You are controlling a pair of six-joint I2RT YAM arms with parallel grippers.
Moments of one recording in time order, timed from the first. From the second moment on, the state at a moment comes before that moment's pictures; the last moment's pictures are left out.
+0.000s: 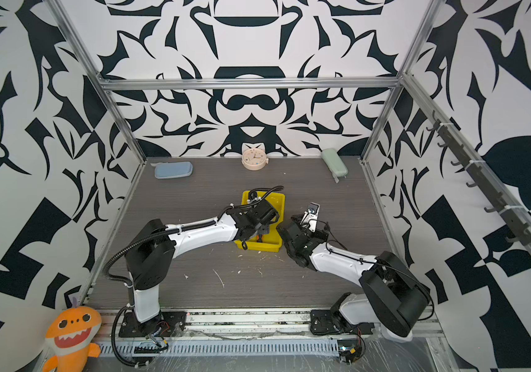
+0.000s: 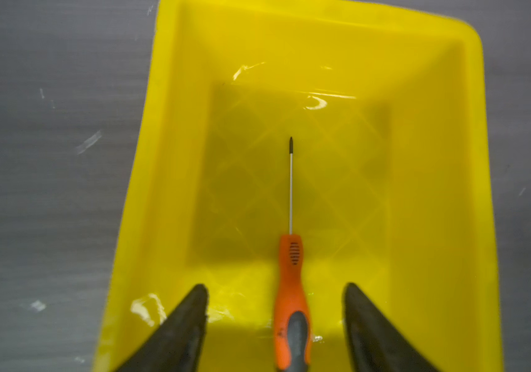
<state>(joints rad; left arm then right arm) -0.99 1.92 1.41 -0.57 -0.44 -0.82 0.69 1.35 0.56 -0.03 1.05 0.69</state>
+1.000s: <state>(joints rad) -0.63 0.96 0.46 -0.55 -0.64 -0.84 0.69 1.41 0.62 0.12 0.53 0.40</state>
